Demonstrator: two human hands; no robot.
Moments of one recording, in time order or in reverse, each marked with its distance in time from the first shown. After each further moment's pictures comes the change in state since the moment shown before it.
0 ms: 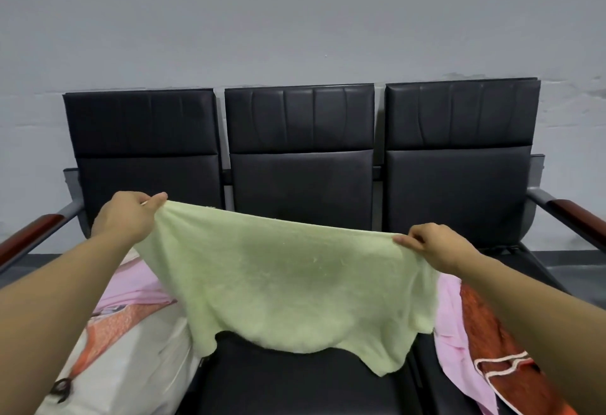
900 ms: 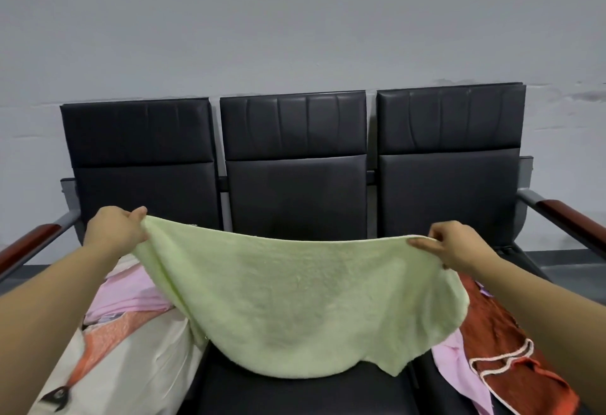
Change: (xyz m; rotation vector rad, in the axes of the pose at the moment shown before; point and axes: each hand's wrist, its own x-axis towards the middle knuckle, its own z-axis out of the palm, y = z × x) left_hand 0.005 -0.014 -0.003 -0.065 -0.010 -0.074; right_hand -0.013 0.032 -0.017 0.073 0.141 0.063
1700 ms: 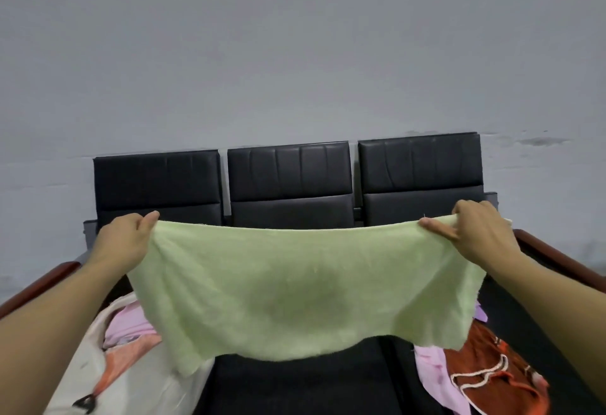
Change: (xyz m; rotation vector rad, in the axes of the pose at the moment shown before) left_hand -0.084 0.033 -0.082 0.080 0.158 0.347; right_hand -0.080 -0.014 -0.114 -0.180 0.542 -0.087
